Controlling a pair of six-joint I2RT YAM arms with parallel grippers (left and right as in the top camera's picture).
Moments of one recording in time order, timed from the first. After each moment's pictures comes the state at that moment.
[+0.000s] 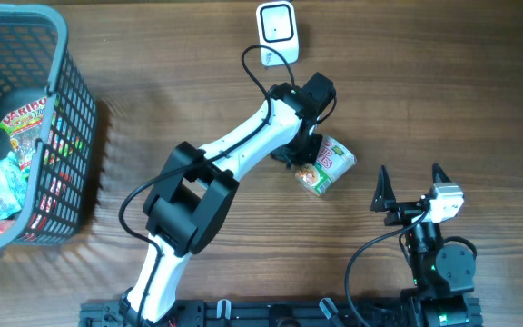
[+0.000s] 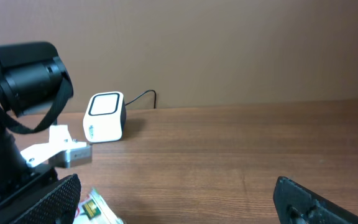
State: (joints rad) left arm -0.71 2.20 1.73 -1.03 0.13 -0.38; right arm 0.13 0.02 0.01 0.01 0.06 0.08
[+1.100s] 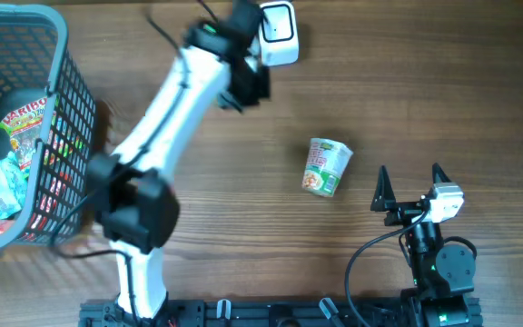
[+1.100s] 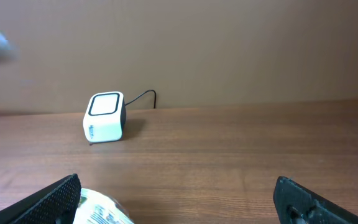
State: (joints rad) left arm -0.41 2.07 2.03 -1.28 0.16 -0.45; right arm 0.13 0.02 0.01 0.01 0.06 0.08
